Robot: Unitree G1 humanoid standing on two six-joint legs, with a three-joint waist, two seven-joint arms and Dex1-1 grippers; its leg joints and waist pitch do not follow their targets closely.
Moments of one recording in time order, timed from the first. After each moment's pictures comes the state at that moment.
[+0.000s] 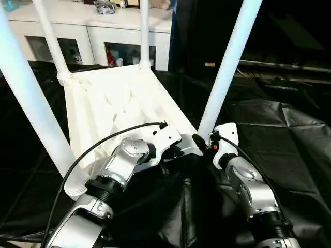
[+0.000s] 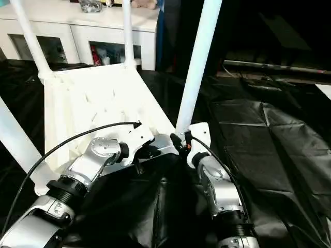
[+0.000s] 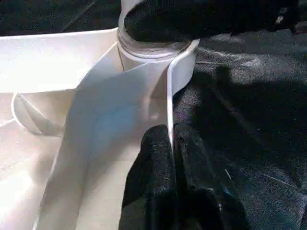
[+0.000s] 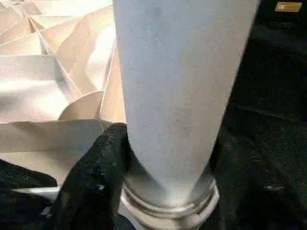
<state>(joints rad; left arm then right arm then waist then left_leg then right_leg) -0.58 0.11 -0.31 0.60 0.17 0.24 -0.84 -0.29 -0.05 0.00 0.39 0.08 0.17 0.34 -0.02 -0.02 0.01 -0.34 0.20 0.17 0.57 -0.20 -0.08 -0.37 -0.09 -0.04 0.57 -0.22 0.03</state>
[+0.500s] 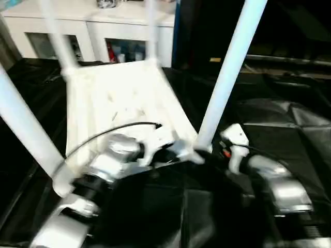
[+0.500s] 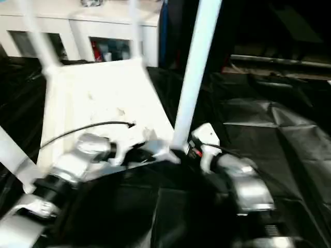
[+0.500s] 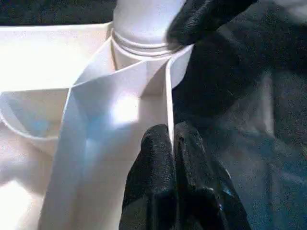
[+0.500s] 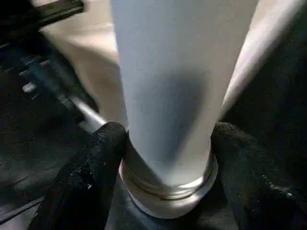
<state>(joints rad) -0.58 0.30 -0.32 0.56 0.09 0.17 -1.19 -0.28 -0.37 0.11 0.29 0.17 0.23 0.94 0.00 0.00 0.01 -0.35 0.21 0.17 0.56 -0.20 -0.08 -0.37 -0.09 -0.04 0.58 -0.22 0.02</state>
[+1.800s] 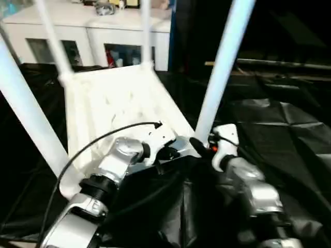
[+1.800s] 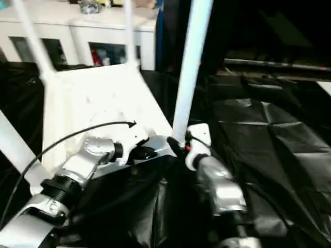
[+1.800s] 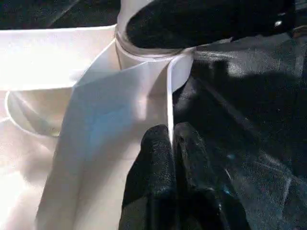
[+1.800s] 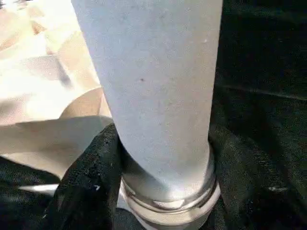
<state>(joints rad) -0.59 0.14 -0.29 0.63 0.14 0.24 -0.90 -0.30 -0.04 0.00 0.38 0.11 0.25 0.33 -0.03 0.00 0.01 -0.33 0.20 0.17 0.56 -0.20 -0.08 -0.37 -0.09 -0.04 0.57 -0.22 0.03</state>
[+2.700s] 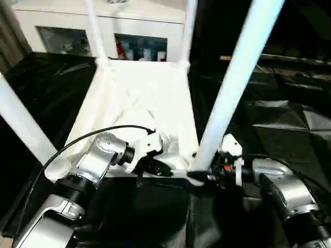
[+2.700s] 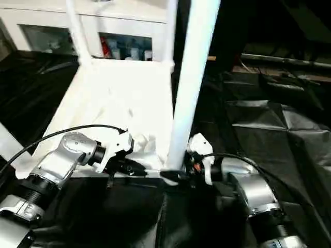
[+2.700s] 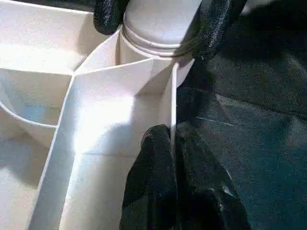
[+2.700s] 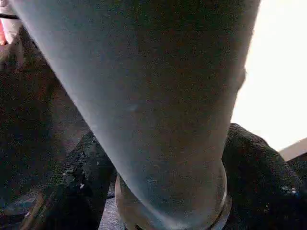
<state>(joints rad) -0.55 0.35 -0.35 0.48 0.04 0.22 -1.37 -0.27 -0.42 0.19 0.26 0.22 0.24 1.13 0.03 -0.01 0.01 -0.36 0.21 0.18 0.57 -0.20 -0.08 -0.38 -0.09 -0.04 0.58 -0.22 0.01</state>
